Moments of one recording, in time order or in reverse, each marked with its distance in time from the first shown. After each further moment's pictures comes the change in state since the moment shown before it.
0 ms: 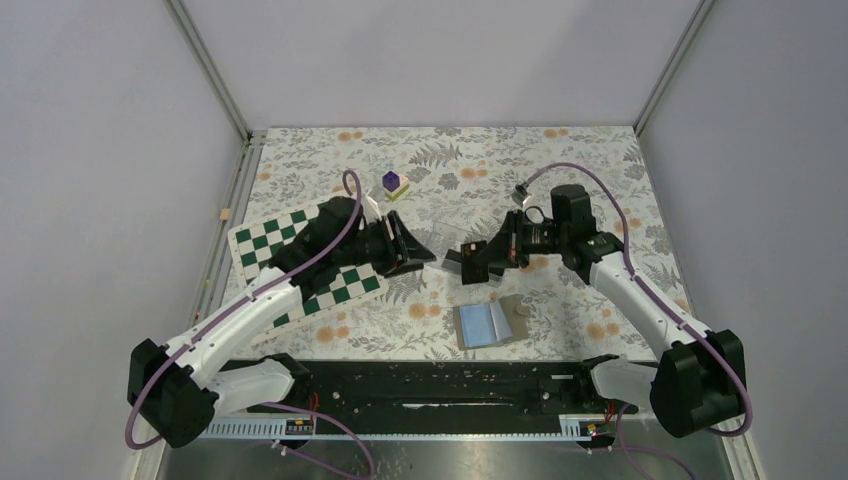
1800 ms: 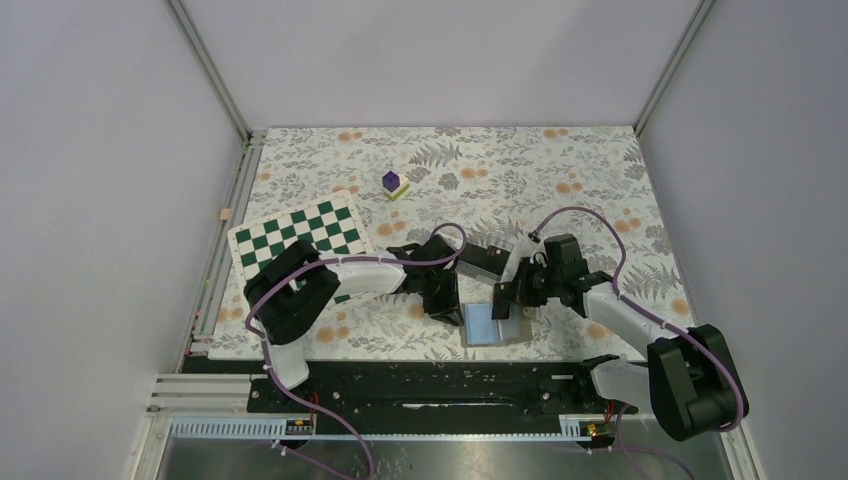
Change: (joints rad) left arm -0.267 0.719 0.082 0.029 -0.077 0.117; right arm -0.002 -0.025 -0.386 0.022 0.534 -0.327
